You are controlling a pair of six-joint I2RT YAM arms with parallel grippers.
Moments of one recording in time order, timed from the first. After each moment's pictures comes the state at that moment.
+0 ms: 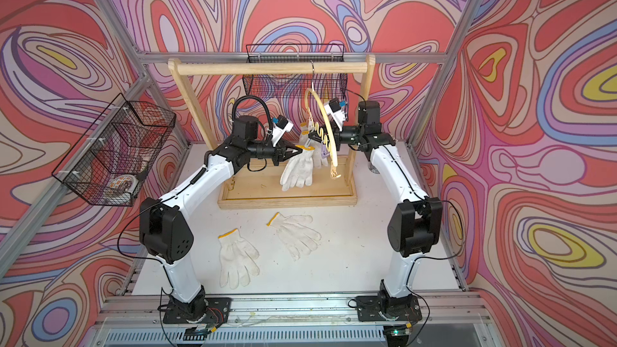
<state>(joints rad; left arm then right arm) -0.41 1.86 1.72 -0.31 0.85 0.09 0.16 1.85 1.80 -0.30 -1.21 -0.14</state>
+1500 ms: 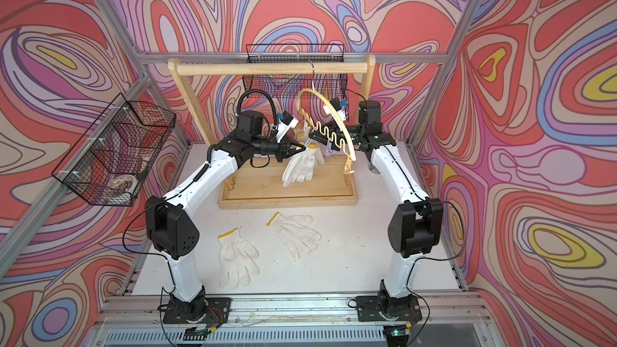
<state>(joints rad) -0.44 1.91 1.86 -0.43 0.81 0.09 0.16 1.84 1.80 -0.31 -1.21 -0.17</state>
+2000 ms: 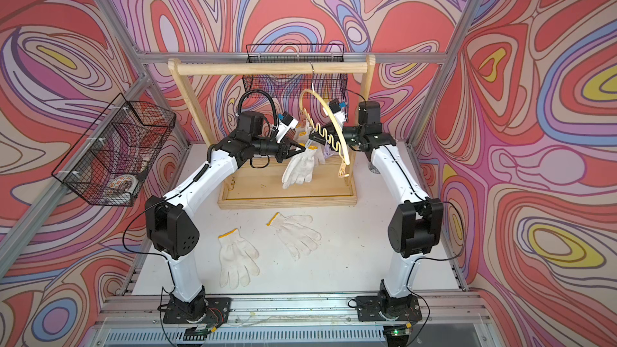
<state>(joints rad) -0.44 1.91 1.86 -0.45 0.81 0.07 0.16 1.84 1.80 -0.35 -1.20 -0.21</state>
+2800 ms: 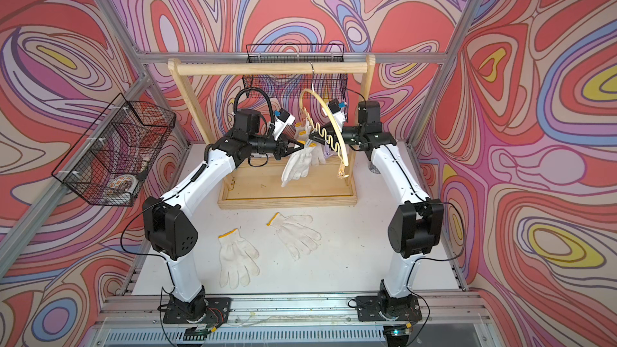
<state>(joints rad) -0.42 1.89 1.86 -0.42 0.84 0.00 0.16 1.84 1.82 -0.38 -1.18 -0.25</state>
